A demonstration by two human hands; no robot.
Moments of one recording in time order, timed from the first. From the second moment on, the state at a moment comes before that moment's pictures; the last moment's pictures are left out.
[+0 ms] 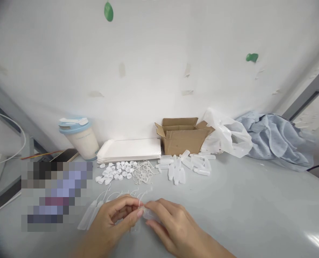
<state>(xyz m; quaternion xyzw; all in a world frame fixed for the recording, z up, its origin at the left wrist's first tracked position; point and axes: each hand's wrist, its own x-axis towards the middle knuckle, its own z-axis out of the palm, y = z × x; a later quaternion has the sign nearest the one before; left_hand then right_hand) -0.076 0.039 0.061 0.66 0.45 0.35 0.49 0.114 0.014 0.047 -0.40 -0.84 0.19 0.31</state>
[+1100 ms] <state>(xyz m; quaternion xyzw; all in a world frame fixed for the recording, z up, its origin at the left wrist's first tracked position) -0.070 0.035 0.042 0.90 0.25 0.34 -0.13 0.101 0.020 0.036 -0.53 -0.65 0.45 0.31</state>
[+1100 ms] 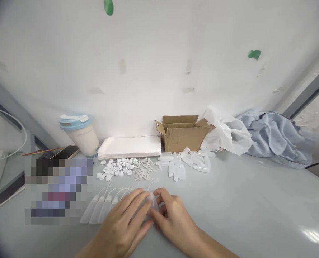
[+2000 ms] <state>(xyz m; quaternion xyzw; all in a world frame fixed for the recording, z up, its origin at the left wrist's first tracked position) -0.079 0.036 0.050 0.93 0.33 0.10 0.11 0.103 0.024 0.032 -0.52 -0.70 0.41 0.28</state>
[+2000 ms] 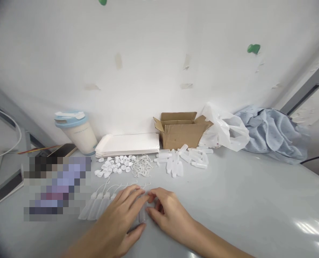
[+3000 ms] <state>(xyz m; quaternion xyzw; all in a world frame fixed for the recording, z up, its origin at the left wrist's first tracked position) -0.099 0.061 0.043 0.92 0.35 0.11 0.10 0.107 0.024 0.028 -0.52 -0.68 0.43 0.29</state>
